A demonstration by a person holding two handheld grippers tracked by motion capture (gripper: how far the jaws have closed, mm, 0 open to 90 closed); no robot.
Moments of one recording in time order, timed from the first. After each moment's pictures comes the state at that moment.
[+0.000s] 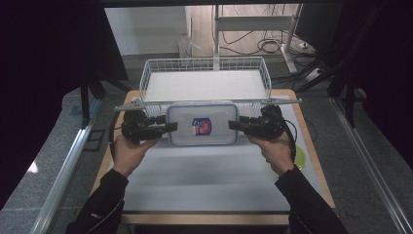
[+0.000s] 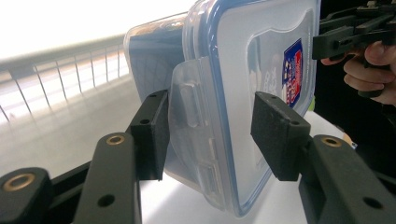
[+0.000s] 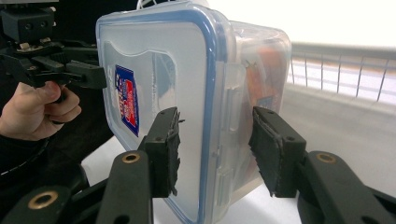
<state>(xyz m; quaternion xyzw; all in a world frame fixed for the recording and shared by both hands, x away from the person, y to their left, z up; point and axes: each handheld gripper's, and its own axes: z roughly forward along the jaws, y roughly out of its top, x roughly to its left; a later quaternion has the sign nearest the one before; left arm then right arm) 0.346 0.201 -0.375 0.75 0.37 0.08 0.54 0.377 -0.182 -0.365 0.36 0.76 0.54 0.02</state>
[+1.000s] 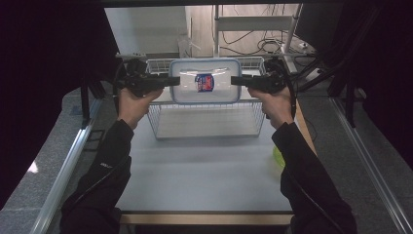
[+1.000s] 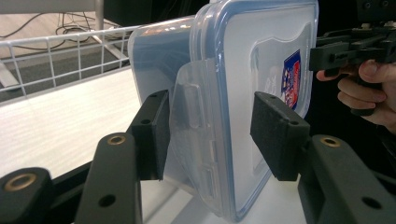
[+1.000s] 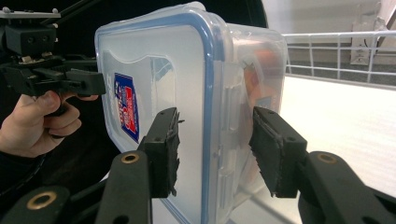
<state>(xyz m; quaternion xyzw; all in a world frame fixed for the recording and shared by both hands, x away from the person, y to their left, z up) 0.441 0.206 -0.312 0.73 0.38 0.07 0.57 0.463 -0.178 -0.295 0.38 0.74 0.56 0.04</state>
